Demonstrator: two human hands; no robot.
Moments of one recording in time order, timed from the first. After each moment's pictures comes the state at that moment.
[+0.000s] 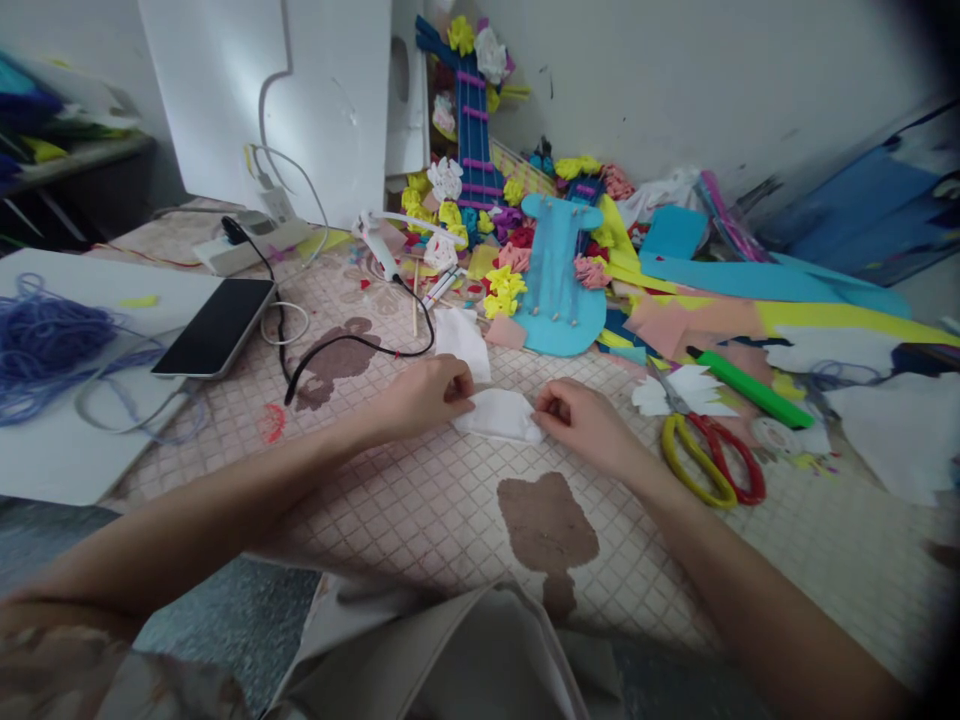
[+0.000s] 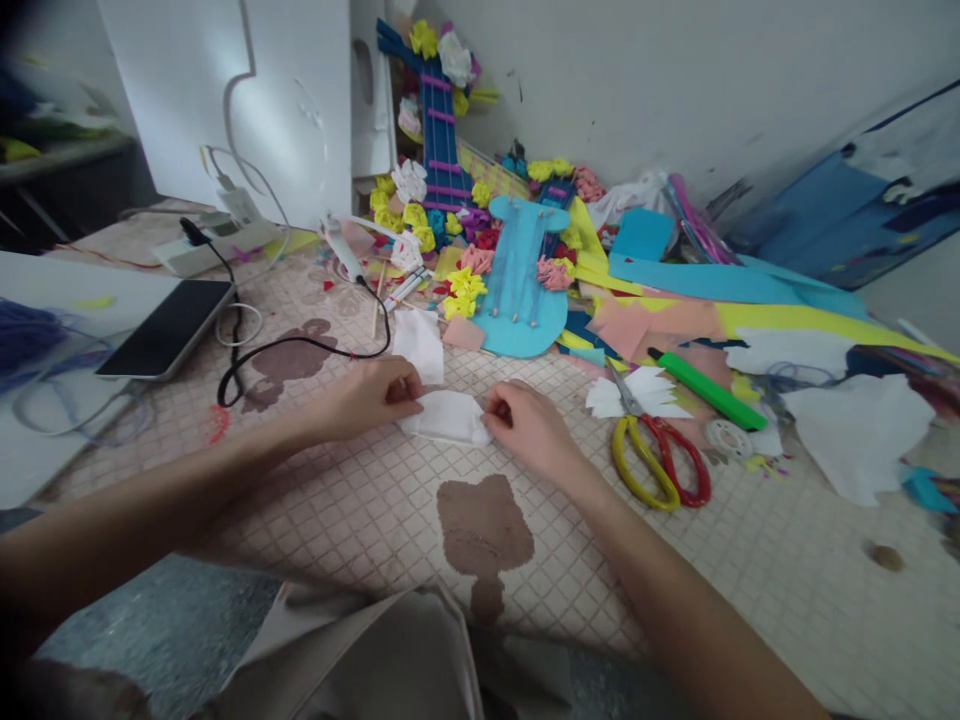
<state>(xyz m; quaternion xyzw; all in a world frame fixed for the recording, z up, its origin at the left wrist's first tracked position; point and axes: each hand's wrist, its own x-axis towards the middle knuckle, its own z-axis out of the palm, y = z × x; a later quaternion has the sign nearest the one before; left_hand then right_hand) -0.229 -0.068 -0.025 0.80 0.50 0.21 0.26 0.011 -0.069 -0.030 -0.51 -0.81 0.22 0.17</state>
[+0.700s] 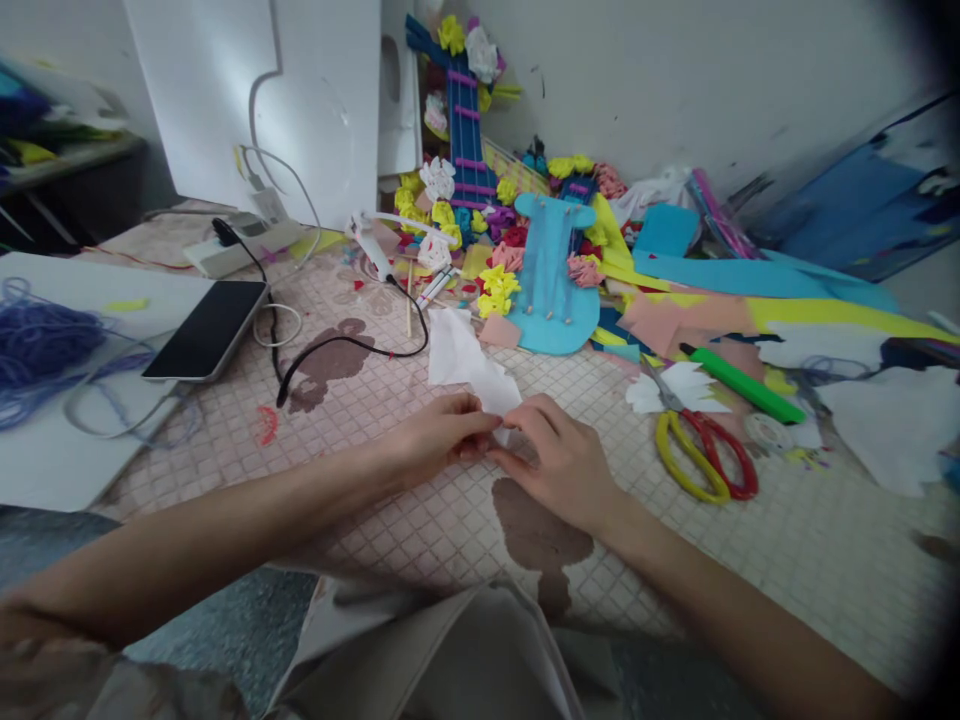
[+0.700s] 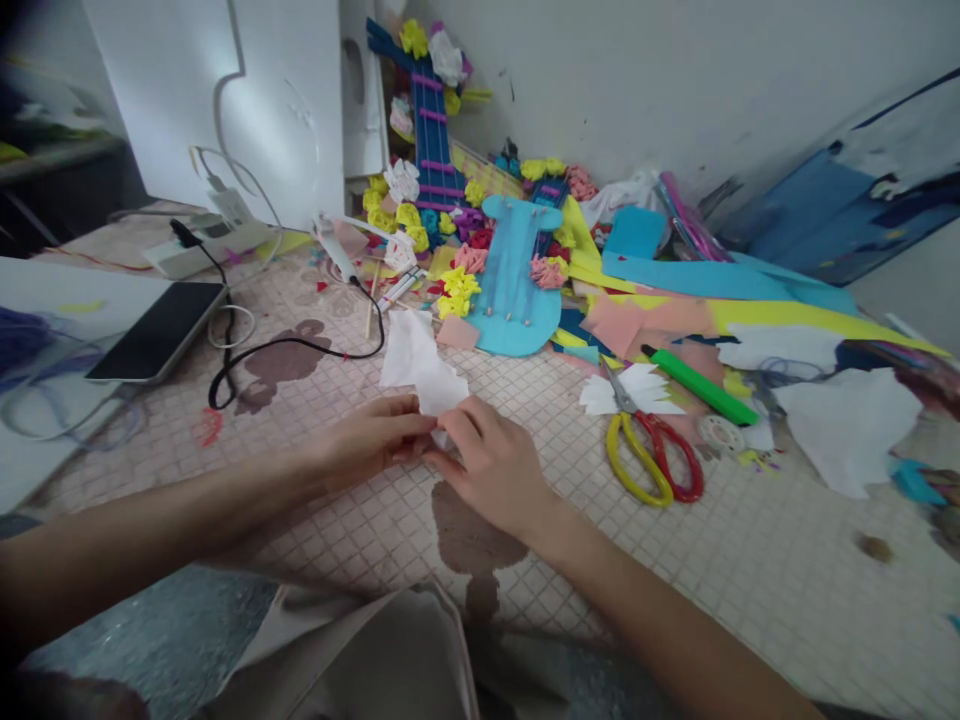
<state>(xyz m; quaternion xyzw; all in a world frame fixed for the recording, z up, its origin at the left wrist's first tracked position) -0.189 -0.106 -0.024 0.37 0.41 0.35 0.76 -0.016 -0.117 -0.033 -0.37 -0.89 -0.01 0.27</state>
